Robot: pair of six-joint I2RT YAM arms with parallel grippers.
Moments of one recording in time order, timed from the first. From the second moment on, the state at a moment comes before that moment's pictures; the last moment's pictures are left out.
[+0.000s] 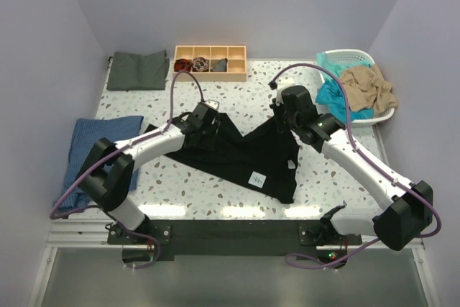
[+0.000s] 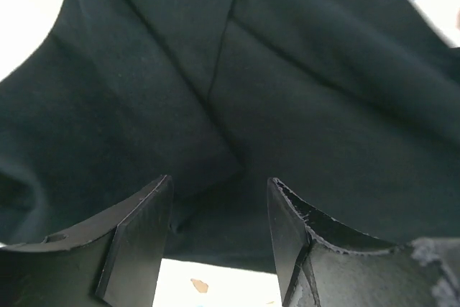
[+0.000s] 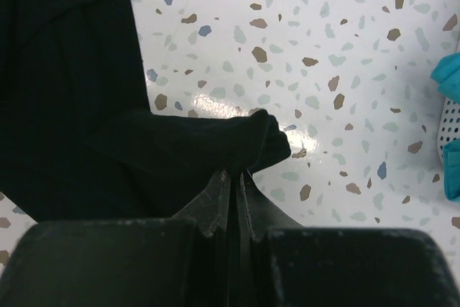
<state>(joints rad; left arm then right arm) -0.63 1.58 1.02 -0.43 -0.23 -0.31 0.57 1.27 1.12 -0.52 0.24 0.07</state>
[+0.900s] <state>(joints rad) -0.63 1.72 1.09 -0.45 -0.46 -0.27 0.56 1.27 1.11 -0.52 0.24 0.07</state>
